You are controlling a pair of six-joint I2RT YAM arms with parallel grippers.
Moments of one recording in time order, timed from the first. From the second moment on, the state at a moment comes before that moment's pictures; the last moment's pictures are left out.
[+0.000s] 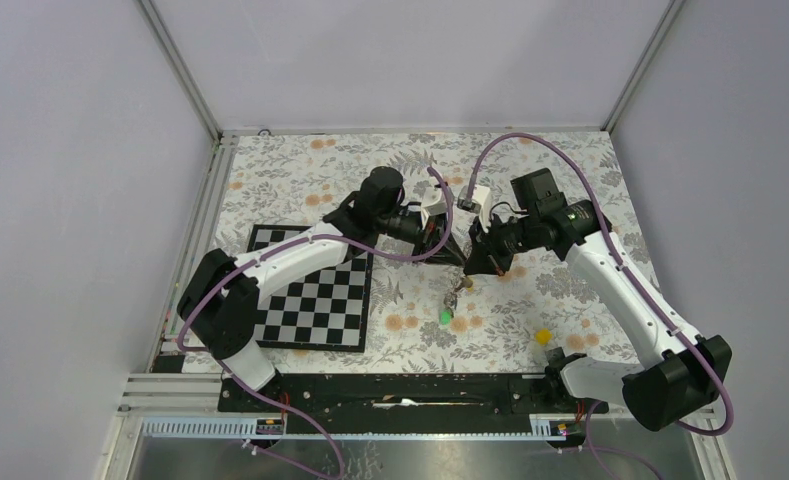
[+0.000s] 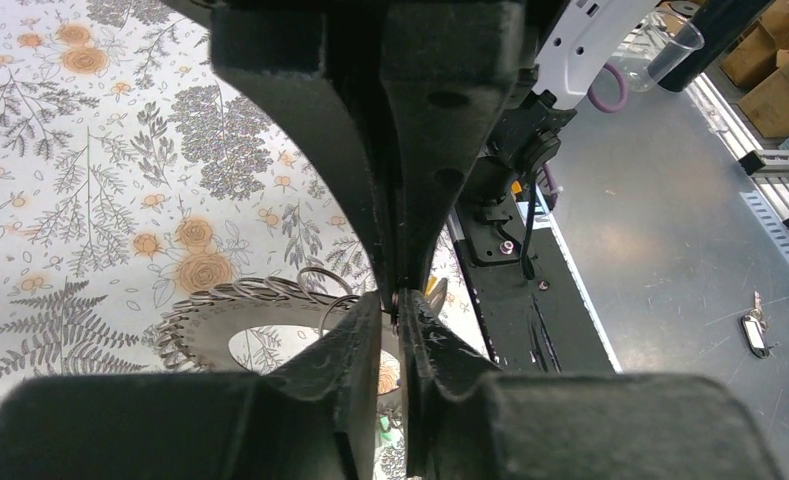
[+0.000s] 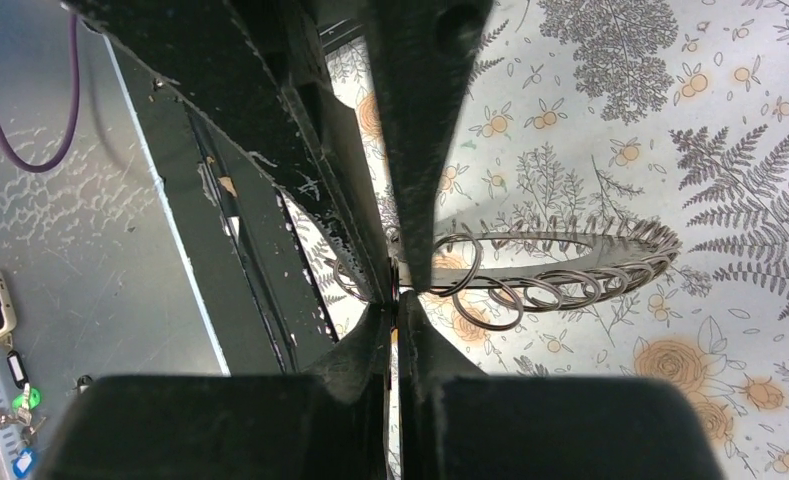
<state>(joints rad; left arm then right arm) -0.76 1.64 1.19 0.16 1.07 0.02 0.41 1.23 1.20 -0.99 -0.74 -0.41</state>
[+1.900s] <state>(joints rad) -0.71 1.67 0.97 0.96 1.08 -0.68 0.36 1.02 1.02 -0.72 -0.83 -0.33</state>
